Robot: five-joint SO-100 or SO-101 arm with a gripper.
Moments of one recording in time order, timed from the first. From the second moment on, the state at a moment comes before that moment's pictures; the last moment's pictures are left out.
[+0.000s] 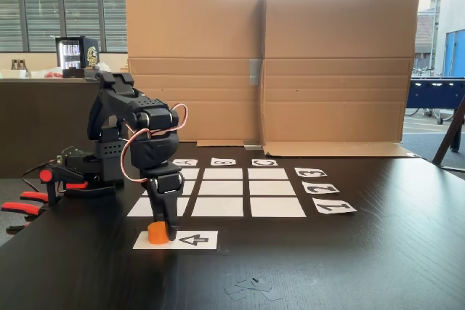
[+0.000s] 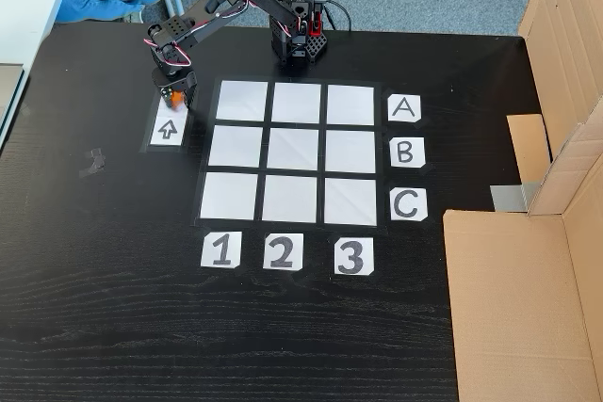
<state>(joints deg) 49.7 51.0 61.1 82.2 89.8</state>
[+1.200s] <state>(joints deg) 55.5 60.2 71.5 81.4 87.5</state>
